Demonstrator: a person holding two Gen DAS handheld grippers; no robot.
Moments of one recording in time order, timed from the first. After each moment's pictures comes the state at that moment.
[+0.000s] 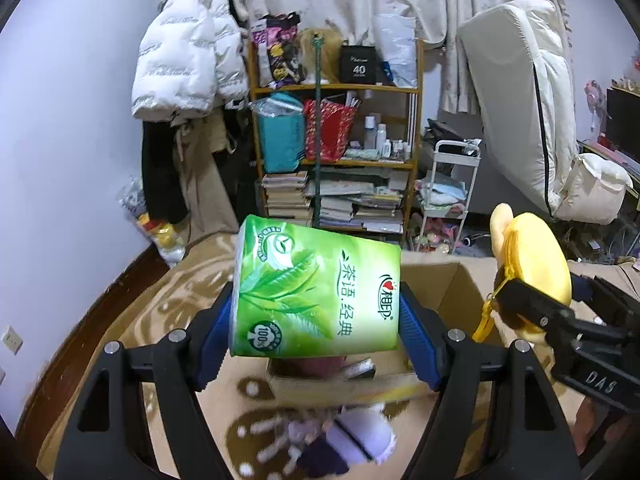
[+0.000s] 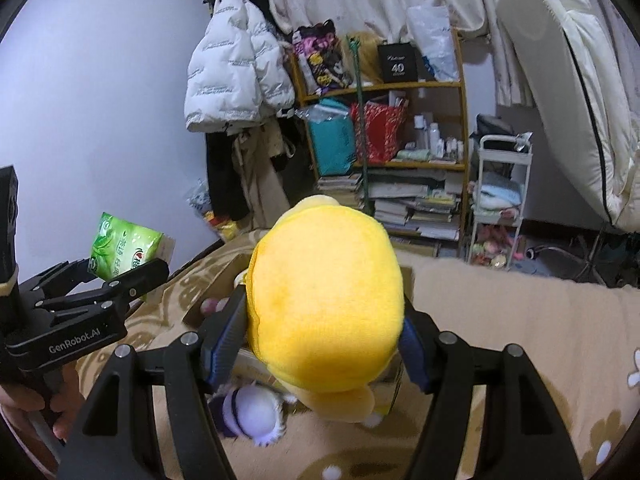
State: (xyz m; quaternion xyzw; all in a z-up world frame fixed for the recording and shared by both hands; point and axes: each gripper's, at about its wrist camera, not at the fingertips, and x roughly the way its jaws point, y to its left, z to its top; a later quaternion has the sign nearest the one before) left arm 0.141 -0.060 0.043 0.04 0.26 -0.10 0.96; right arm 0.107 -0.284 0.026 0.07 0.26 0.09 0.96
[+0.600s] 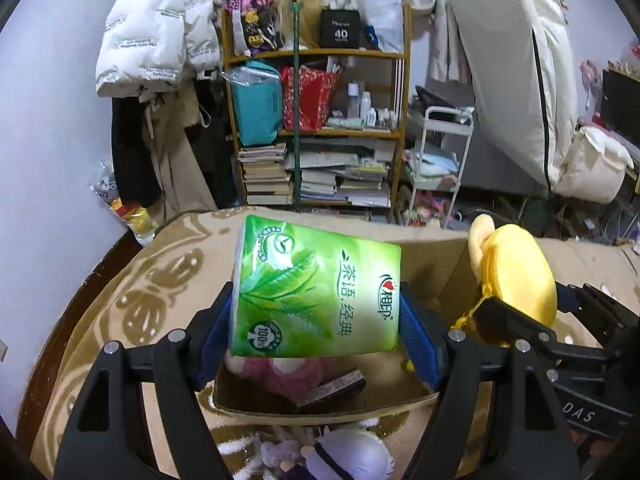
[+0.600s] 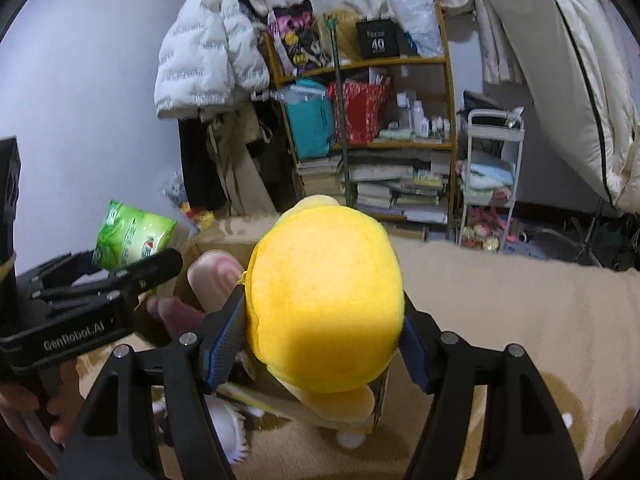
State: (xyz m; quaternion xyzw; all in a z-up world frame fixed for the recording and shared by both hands) left arm 0.195 -0.087 -0.015 0.05 0.31 -0.13 0.94; right arm 0.150 -0.295 -0.026 0.08 0.29 0.07 0.95
